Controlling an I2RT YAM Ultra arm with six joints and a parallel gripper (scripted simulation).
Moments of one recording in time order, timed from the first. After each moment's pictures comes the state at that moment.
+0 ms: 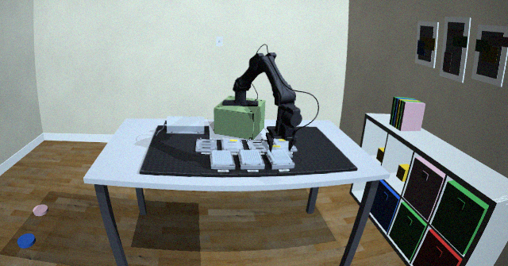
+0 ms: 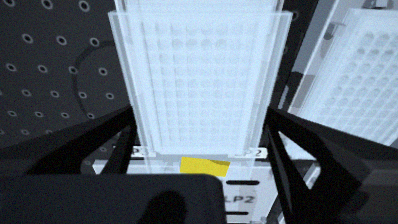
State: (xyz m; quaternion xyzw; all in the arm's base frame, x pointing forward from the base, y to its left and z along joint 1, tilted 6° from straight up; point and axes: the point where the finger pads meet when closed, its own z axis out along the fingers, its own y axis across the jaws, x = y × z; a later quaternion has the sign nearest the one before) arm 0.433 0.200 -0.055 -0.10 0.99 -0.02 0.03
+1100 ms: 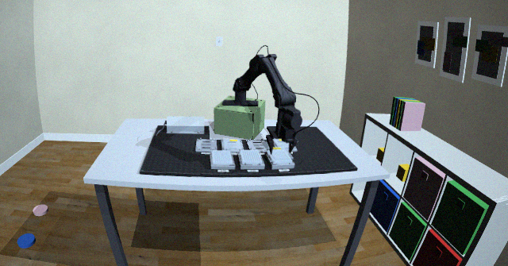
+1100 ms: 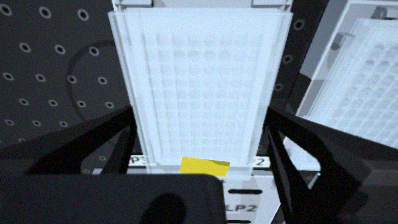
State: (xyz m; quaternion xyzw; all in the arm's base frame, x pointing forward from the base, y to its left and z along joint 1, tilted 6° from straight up) arm 0.437 0.202 -0.063 -0.10 0.99 -0.02 0.04
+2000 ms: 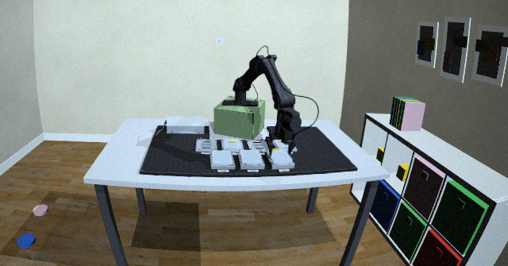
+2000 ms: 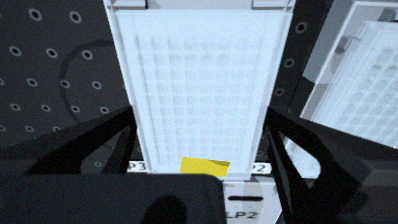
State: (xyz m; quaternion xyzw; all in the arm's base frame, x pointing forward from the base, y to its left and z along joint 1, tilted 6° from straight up) arm 0.438 0.200 -0.071 -0.10 0.99 -0.02 0.04
